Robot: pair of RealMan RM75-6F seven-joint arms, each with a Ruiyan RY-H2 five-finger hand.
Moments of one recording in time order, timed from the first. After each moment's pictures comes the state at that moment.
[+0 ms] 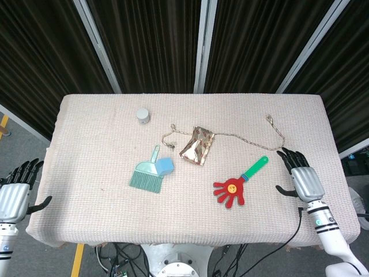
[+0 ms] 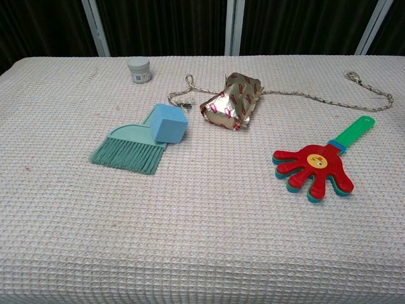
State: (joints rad) left arm -0.11 -1.18 -0.04 -1.51 1.48 1.46 -0.05; right arm 0.35 -1.25 0.09 -1.43 -1.45 1.16 0.12
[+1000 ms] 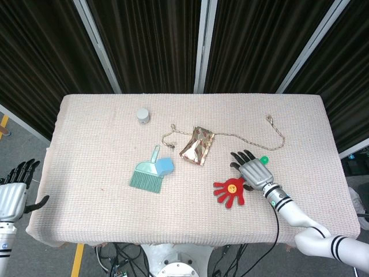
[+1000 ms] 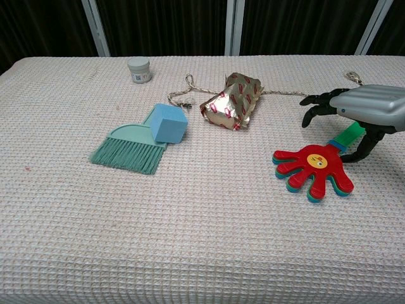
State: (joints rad) left arm -0.11 -1.20 -0.06 -1.46 1.44 1.43 -0.10; right arm 0.65 -1.39 0.08 -1.37 -1.39 0.80 -0.20
